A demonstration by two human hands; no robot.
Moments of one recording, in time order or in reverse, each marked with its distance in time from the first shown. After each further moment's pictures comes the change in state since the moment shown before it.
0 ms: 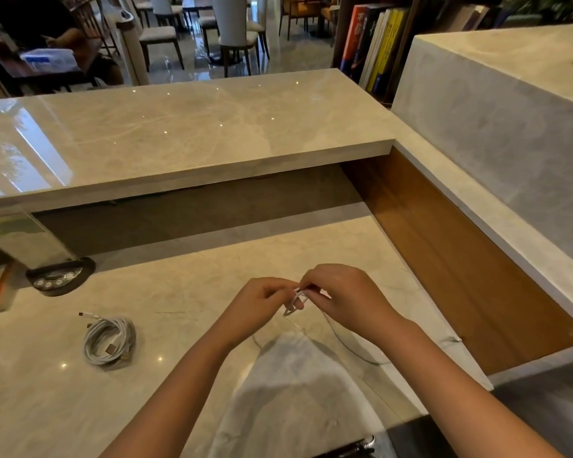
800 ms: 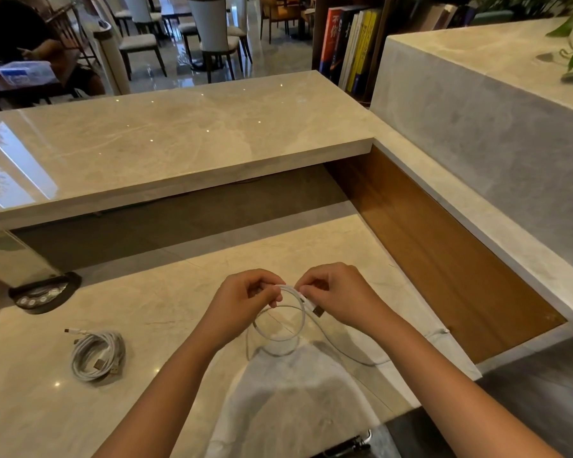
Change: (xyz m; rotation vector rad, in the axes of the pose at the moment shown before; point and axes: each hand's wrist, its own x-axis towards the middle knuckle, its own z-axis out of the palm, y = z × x) left_hand -0.002 0.008 -0.007 -0.042 0.107 0.085; right_hand -0.007 0.001 -0.009 0.514 -0.010 0.403
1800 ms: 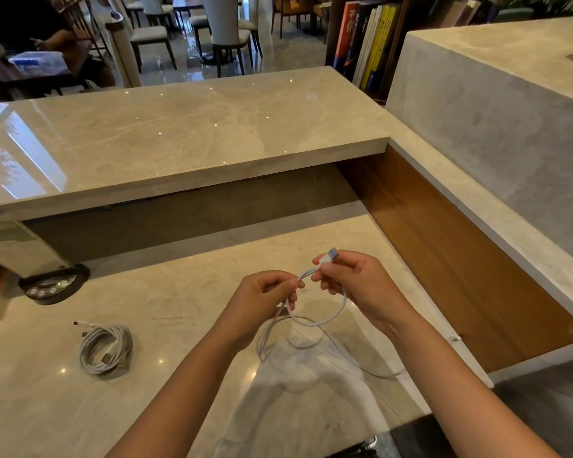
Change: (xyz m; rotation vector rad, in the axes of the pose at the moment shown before) left_hand 0.004 0.007 0.010 -0.271 -0.027 -0.245; right_hand 0.006 0.001 -0.008 0.680 0.022 0.138
